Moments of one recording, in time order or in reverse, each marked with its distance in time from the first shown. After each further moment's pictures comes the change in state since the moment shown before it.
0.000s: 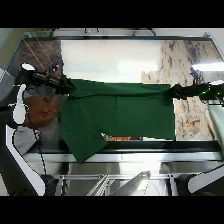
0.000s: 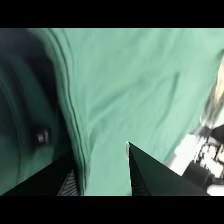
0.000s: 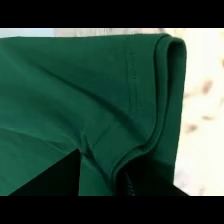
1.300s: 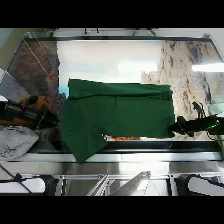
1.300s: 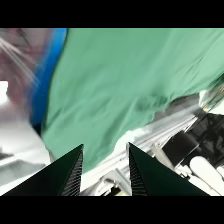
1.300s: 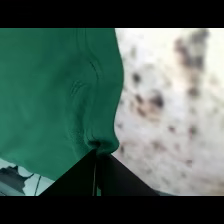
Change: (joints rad) left arm 0.256 0.703 -1.047 0.216 0.079 -0.010; right arm -0.116 0.468 -0.724 -0.227 -0.007 0.178
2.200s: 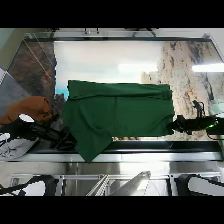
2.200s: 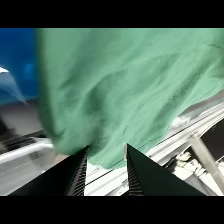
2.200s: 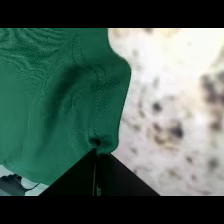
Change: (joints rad) left arm -0.233 0.115 -0.383 -0.019 0.265 0.038; right arm 0.000 0.001 -0.008 0.059 -0.016 -0.071
